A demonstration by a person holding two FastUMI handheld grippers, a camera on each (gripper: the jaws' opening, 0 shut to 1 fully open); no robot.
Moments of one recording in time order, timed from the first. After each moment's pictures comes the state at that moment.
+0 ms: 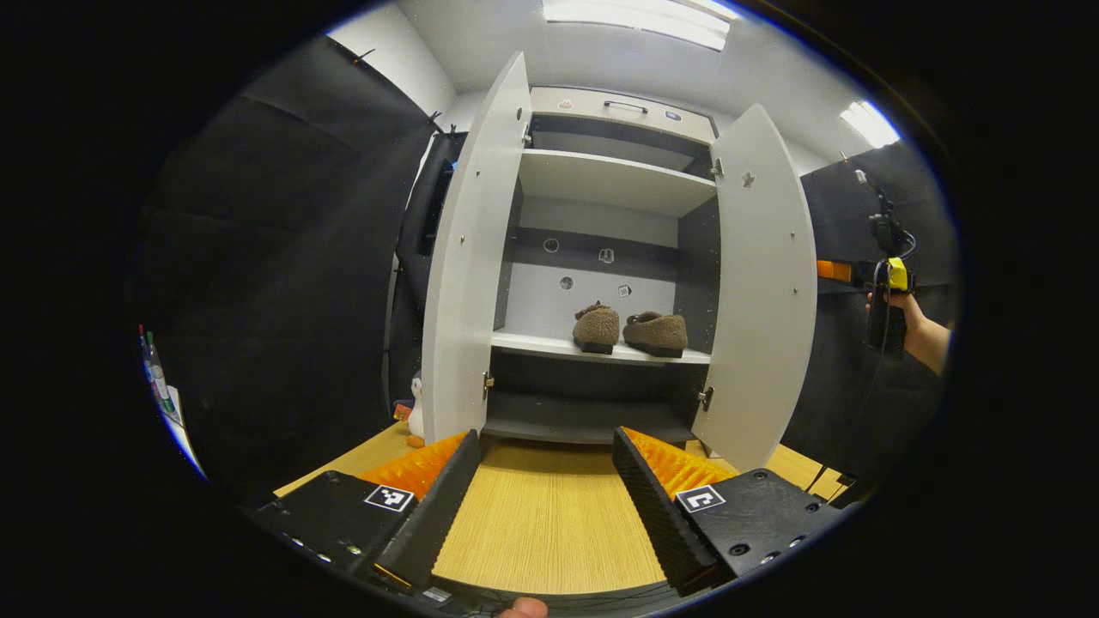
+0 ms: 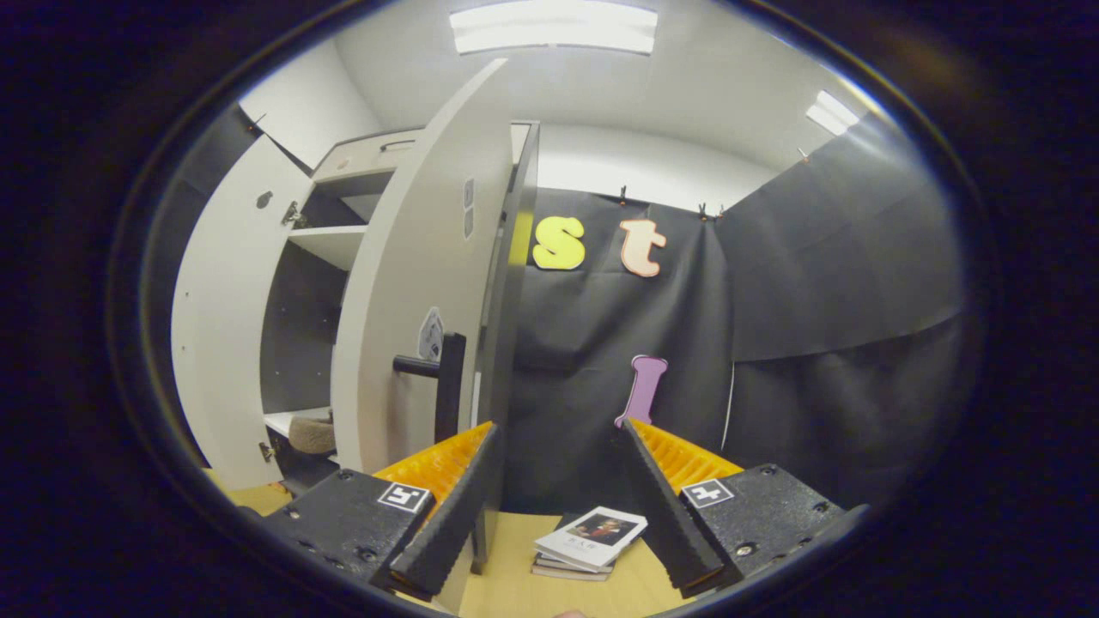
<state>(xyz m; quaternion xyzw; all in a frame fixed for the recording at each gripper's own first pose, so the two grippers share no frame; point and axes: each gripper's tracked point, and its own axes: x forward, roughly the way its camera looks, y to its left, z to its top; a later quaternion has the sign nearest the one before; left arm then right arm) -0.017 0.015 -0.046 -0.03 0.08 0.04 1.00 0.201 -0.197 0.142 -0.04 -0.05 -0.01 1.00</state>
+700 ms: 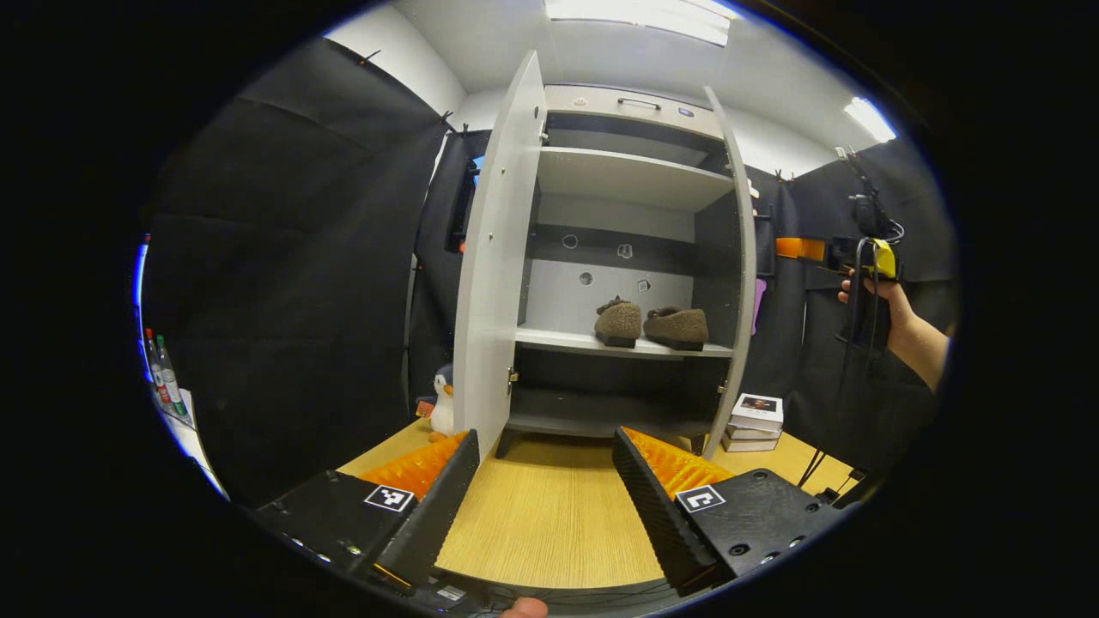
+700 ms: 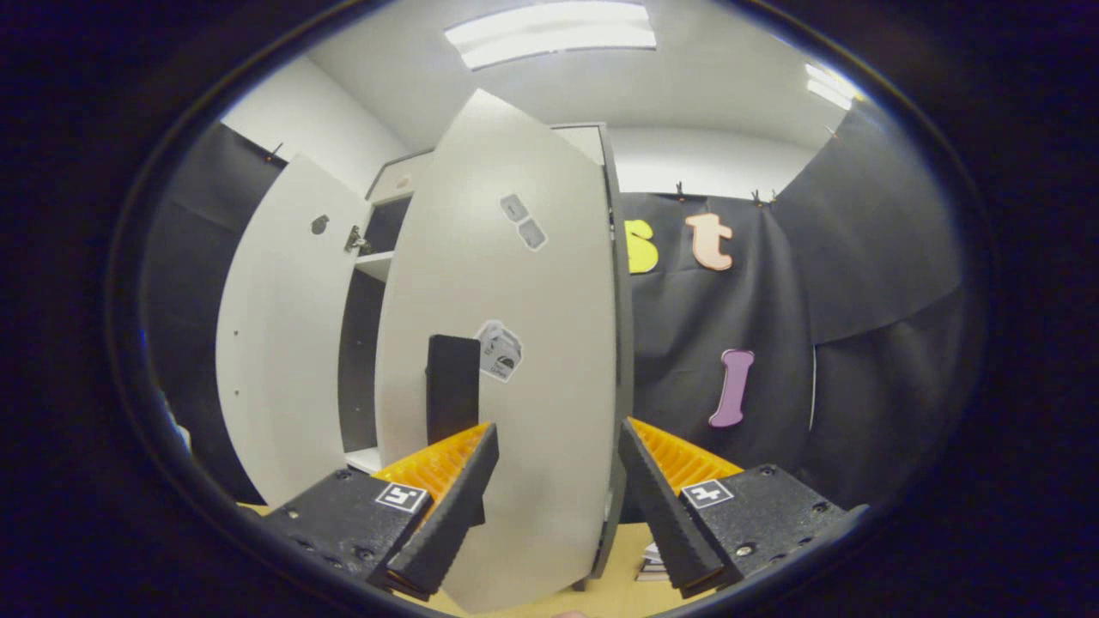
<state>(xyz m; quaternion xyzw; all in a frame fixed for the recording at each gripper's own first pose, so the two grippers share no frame) -0.032 0.042 -0.047 -0.01 0.09 0.07 0.99 0.226 -0.048 0.134 0.01 -0.06 0.10 0.99</state>
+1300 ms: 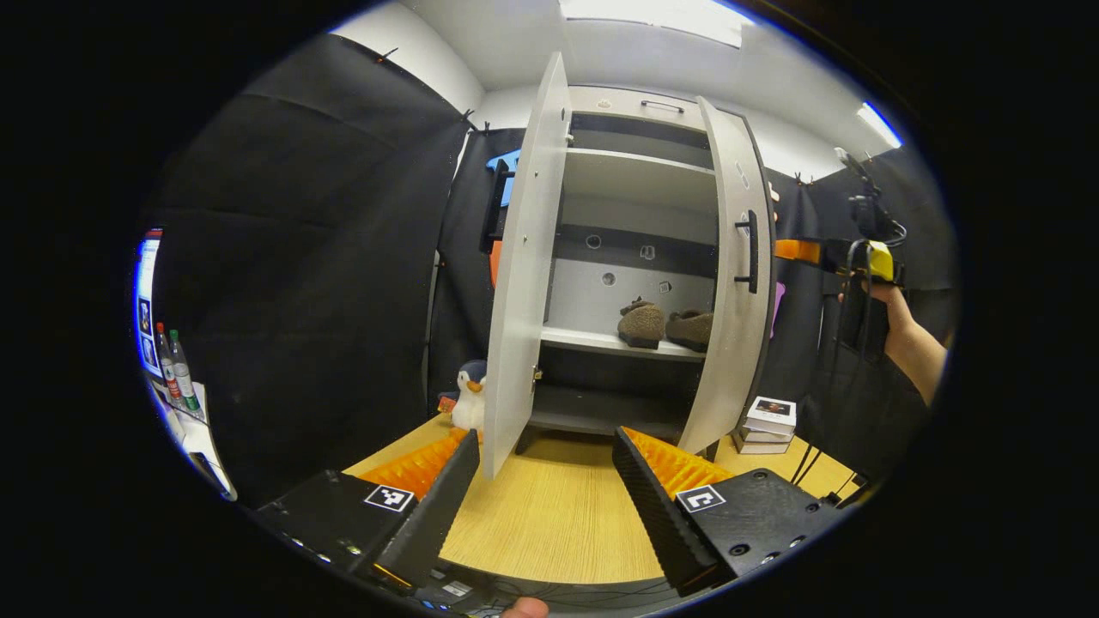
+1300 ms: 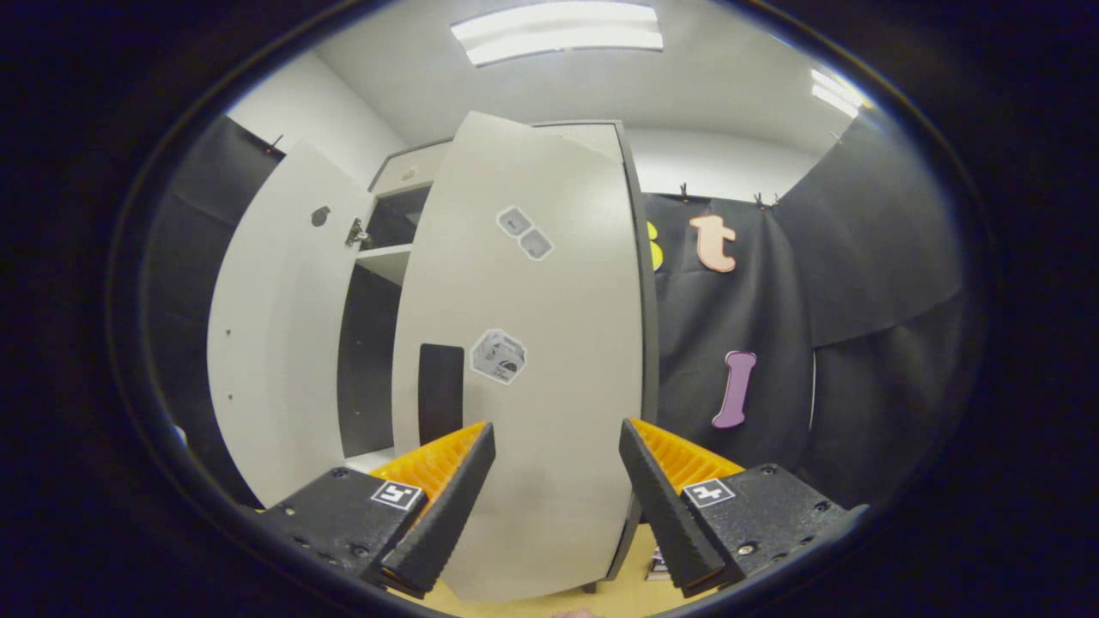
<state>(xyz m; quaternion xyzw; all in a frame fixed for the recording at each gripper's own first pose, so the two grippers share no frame) -0.042 0.061 -0.044 -0.03 0.10 0.10 0.99 0.210 -0.042 0.138 0.01 -0.07 0.07 1.00</state>
